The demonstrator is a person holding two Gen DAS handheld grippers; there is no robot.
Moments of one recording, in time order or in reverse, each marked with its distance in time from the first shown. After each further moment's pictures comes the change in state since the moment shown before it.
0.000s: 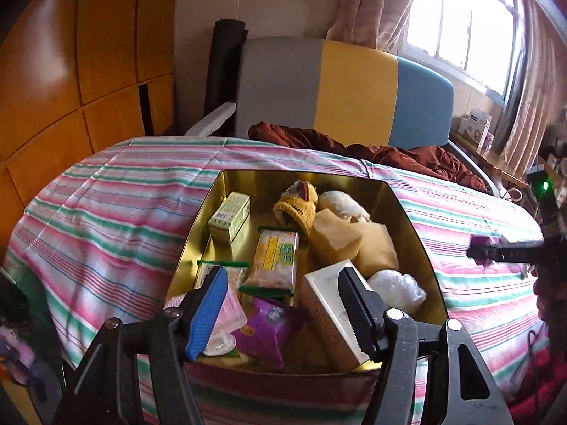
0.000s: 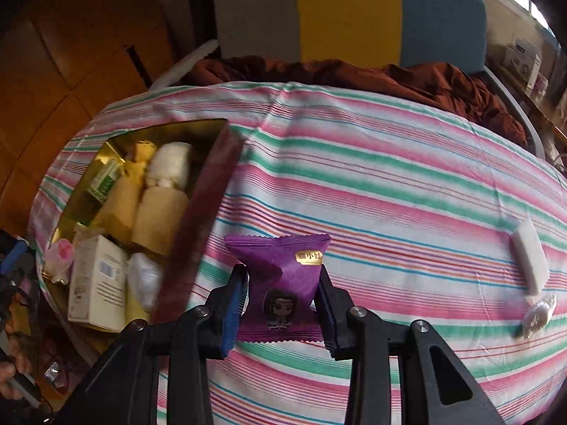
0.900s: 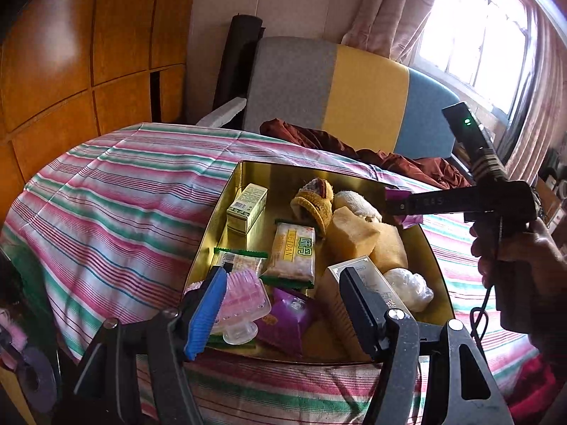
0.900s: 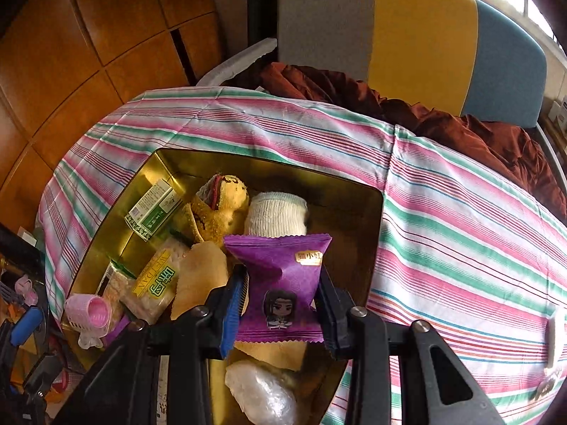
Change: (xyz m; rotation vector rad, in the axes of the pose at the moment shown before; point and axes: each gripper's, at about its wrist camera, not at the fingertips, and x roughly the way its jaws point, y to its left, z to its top) left arm -0.004 0.029 -0.010 -0.076 -0.007 -0.022; right arm 0.063 0.116 0.074 -0.133 0.002 0.042
